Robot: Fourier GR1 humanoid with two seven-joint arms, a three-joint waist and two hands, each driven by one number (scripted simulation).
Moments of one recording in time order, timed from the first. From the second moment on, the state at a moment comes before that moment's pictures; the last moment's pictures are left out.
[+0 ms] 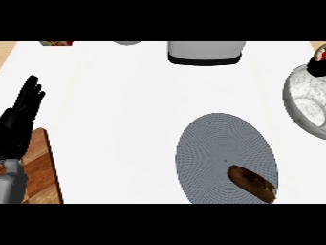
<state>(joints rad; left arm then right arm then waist) -0.15 0.25 0.15 -1.54 -0.03 0.04 0.13 -0.66 -0.42 -0.22 -1.33 1.02 -0.07 0.71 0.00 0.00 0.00</state>
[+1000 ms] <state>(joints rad) -0.17 0.25 0.16 -1.55 -0.03 0.02 0.14 -0.72 -0.64 -0.45 -0.57 0.84 -0.14 0.28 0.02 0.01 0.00</state>
